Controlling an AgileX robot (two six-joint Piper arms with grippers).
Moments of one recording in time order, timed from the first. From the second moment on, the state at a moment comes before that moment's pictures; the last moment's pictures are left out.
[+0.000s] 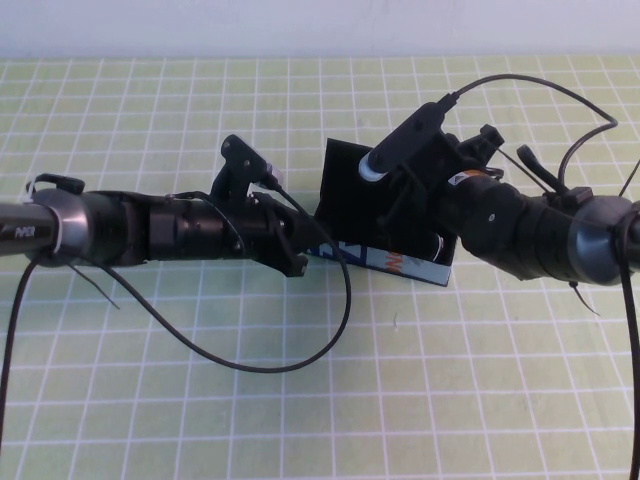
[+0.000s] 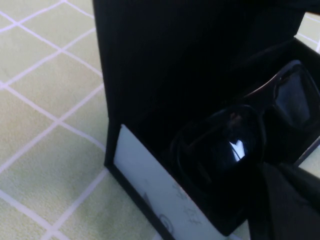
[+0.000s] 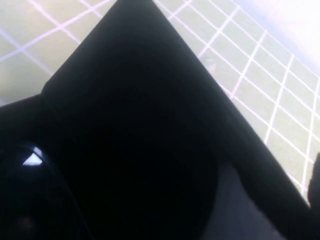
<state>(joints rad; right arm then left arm) 0.54 1.99 -1.22 0.81 -0.33 -1.17 -0.29 2.11 -1.23 -1.73 0.79 2.05</state>
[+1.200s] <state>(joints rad) 0.53 1.80 -1.24 0.86 0.26 -1.13 -0.29 2.11 -1.23 -1.73 0.80 2.00</state>
